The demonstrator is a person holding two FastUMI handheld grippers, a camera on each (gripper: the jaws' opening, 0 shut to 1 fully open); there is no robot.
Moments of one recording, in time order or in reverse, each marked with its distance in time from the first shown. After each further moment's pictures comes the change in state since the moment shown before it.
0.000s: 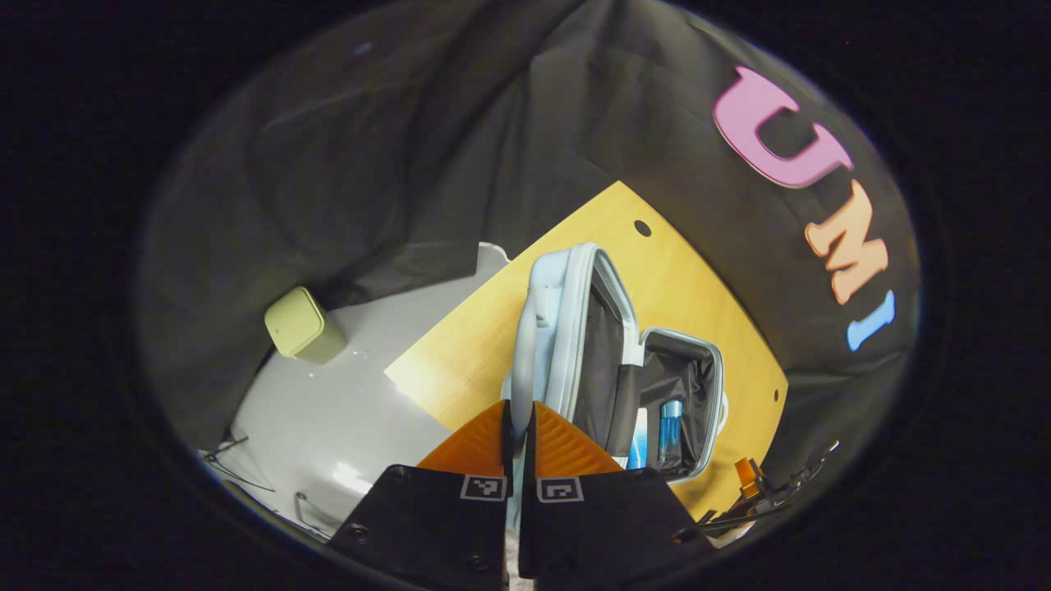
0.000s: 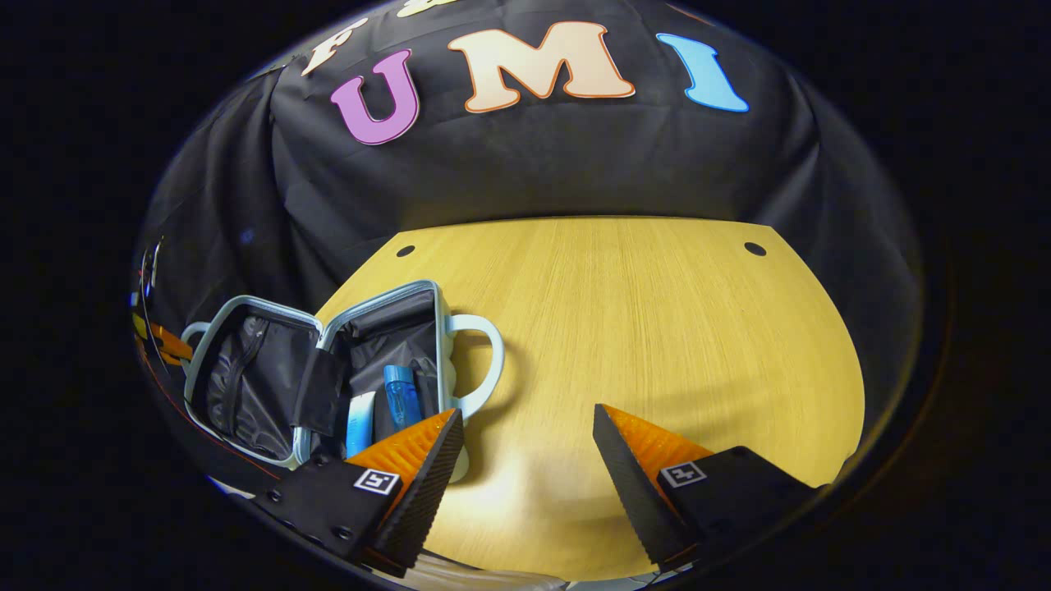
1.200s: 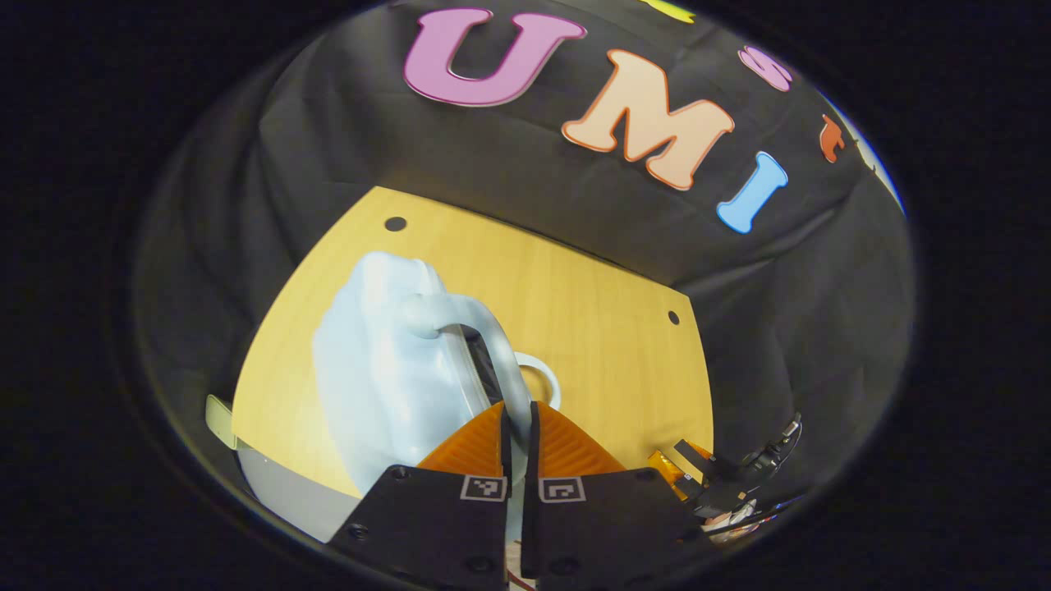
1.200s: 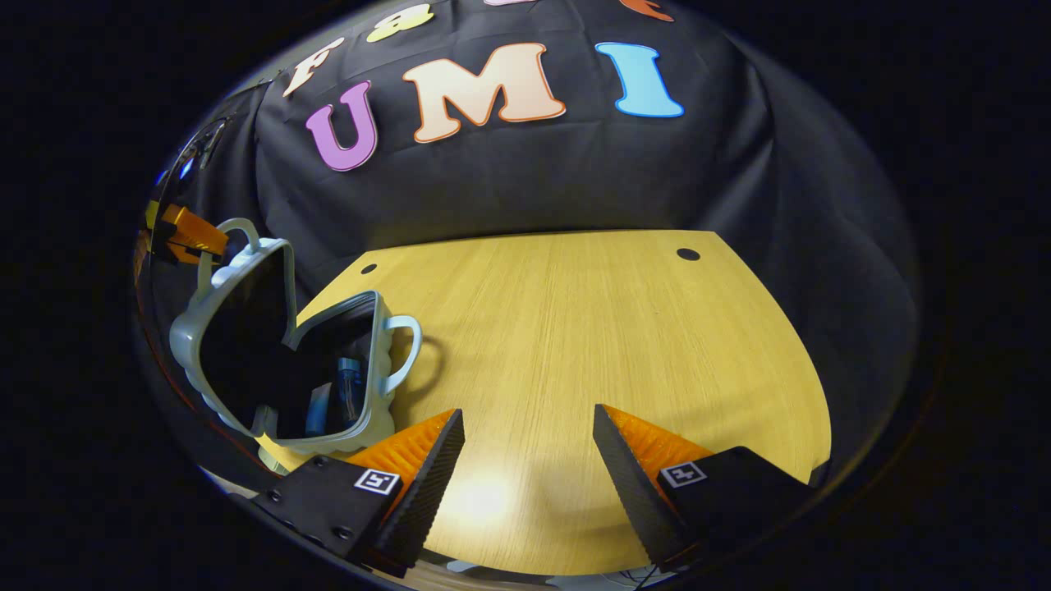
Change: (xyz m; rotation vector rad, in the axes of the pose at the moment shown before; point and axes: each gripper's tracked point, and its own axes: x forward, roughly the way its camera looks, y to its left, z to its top) left arm 0.020 -0.352 -0.070 0.403 0.048 -0.373; right arm -0.061 -0.106 -0.004 0.042 -0.080 -0.084
